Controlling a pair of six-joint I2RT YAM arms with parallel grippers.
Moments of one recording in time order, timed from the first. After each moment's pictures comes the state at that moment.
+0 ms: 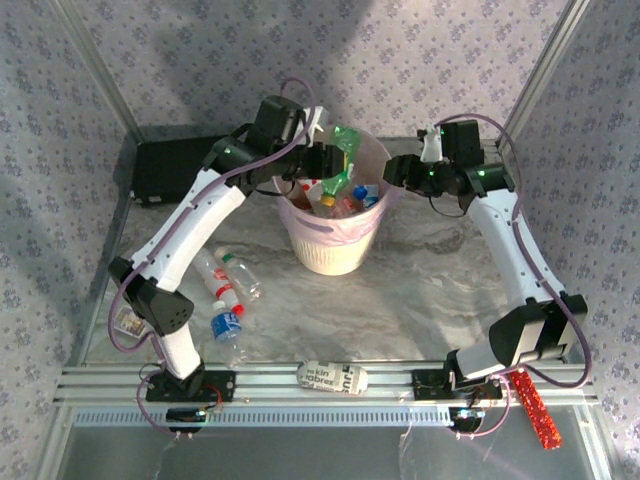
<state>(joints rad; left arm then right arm) -0.68 1.76 2.07 -0.91 0.22 -0.49 0.19 1.46 1.54 -0.80 -0.44 0.42</state>
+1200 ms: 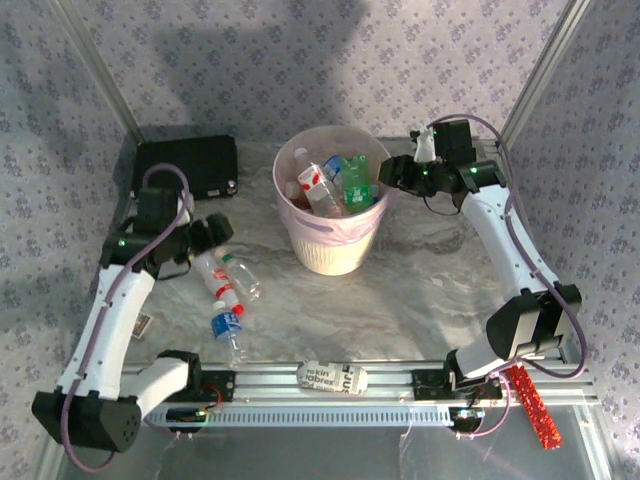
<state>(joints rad) -0.14 1.00 1.06 -1.00 0.19 -0.58 0.21 1.50 1.55 -0.79 -0.45 0.42</state>
